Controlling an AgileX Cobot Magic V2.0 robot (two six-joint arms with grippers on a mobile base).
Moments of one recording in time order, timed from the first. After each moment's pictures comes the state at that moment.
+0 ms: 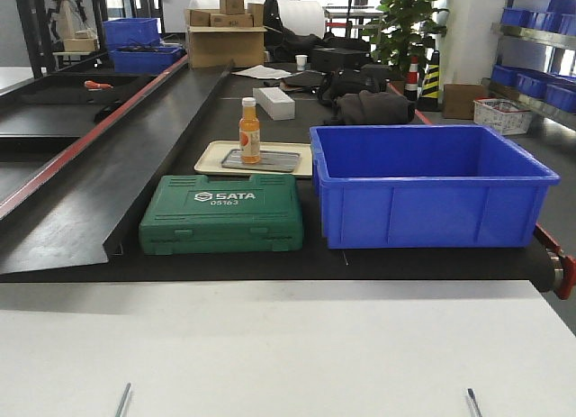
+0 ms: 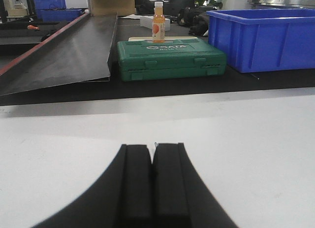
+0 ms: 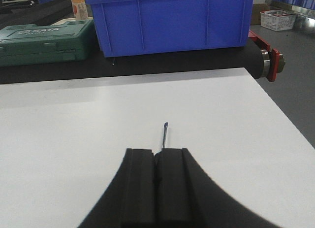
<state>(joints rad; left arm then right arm) -0.13 -0.01 0.02 0.02 0.15 -0.07 0.01 -0.01 0.03 -0.01 0.23 0.08</state>
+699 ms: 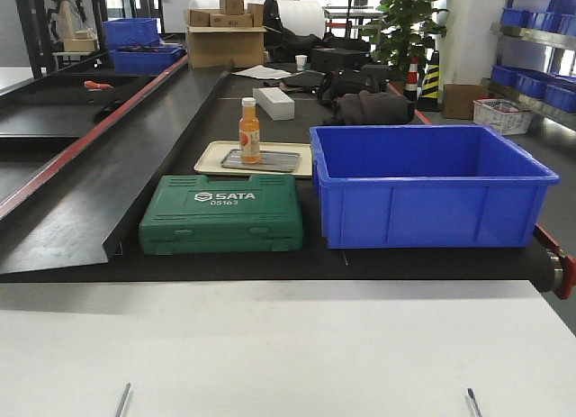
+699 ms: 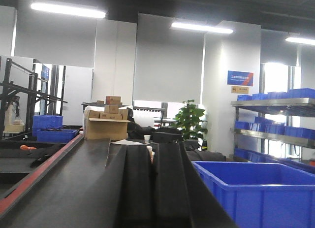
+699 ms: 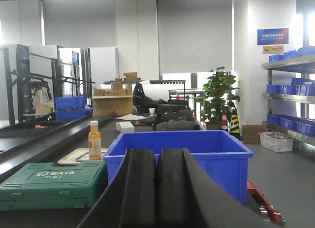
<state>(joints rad) -0.13 0.24 -0.47 0.02 -0.04 -0.13 0.01 0.28 -0.50 -0.03 0.09 0.05</state>
